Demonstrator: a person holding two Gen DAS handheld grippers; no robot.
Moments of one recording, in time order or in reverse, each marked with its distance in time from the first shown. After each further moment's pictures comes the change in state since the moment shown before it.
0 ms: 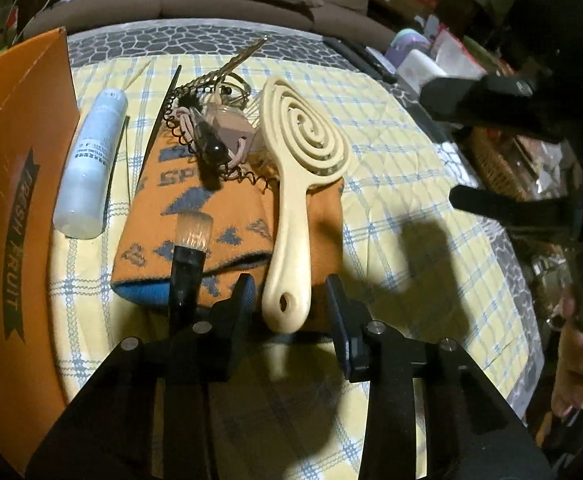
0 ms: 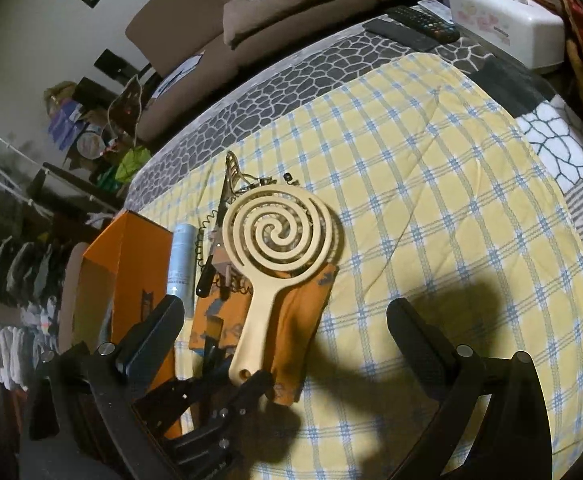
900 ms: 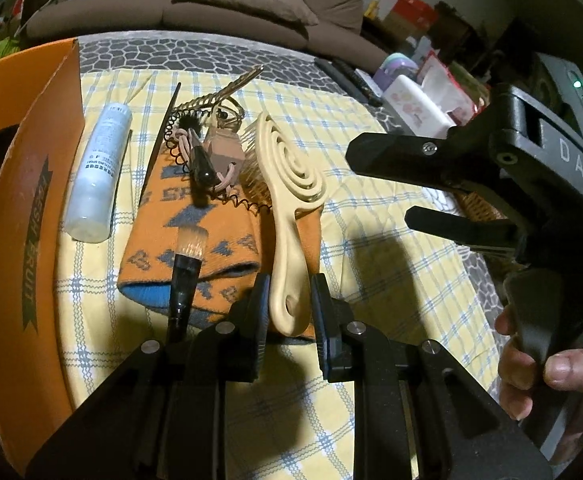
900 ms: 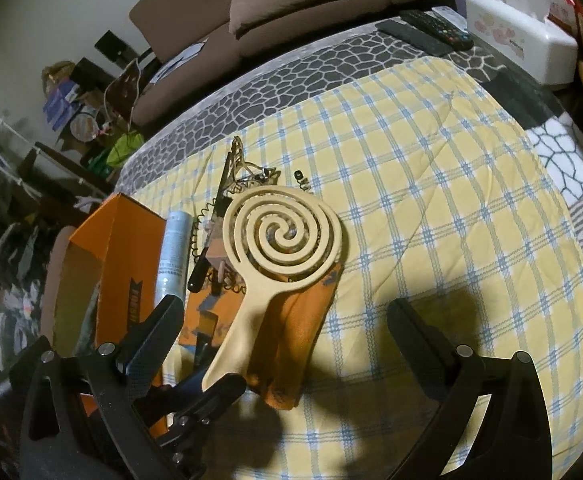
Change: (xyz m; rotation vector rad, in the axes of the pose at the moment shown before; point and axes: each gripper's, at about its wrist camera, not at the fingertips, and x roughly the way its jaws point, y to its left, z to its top) left arm -0.024 0.003 0.005 -0.037 -0.049 -0.065; right arm 0.014 0.018 -0.004 -0.071 0.014 -0.058
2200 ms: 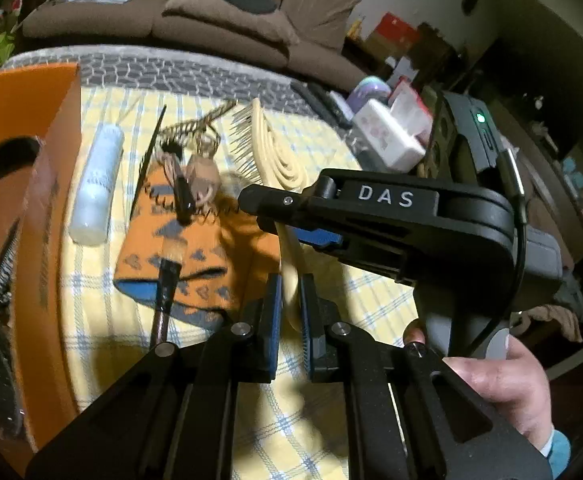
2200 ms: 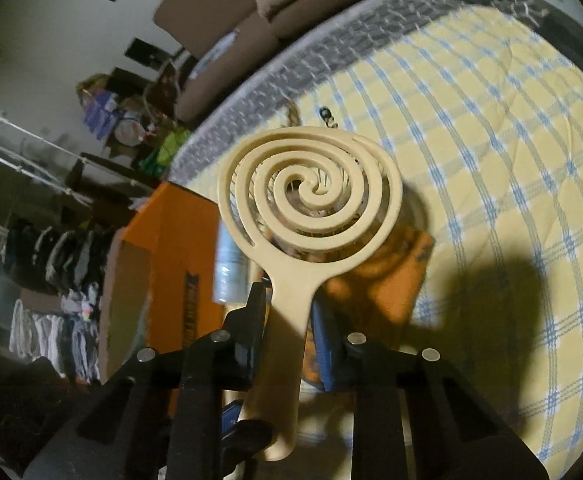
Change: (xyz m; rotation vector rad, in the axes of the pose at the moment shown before) left arm -0.043 -0.011 0.001 -0.025 -0.069 -0.104; right arm 0.024 0.010 -0.004 0.081 0.041 0.258
